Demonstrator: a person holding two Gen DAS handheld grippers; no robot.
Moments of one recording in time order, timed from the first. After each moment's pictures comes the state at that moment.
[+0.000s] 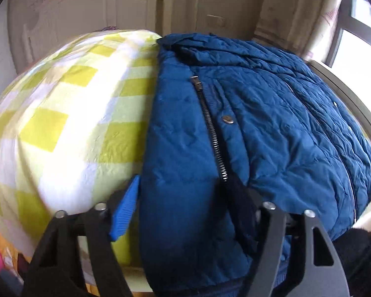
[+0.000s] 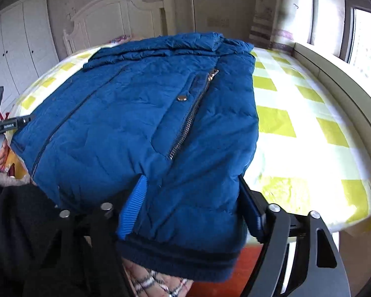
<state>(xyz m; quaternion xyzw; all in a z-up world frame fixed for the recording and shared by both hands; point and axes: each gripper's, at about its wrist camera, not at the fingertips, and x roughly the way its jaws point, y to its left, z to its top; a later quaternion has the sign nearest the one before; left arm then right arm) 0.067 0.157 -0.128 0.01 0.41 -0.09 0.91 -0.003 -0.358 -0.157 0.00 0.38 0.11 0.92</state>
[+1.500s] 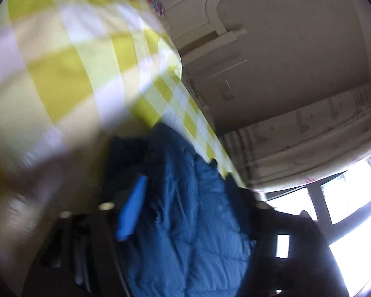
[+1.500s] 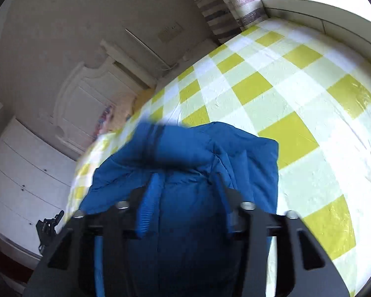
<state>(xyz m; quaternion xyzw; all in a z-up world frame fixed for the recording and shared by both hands) 0.213 0.261 -0.082 -0.43 0.34 -0.11 0.83 0.188 -0.409 -0.113 0.34 0.37 0.10 0.86</state>
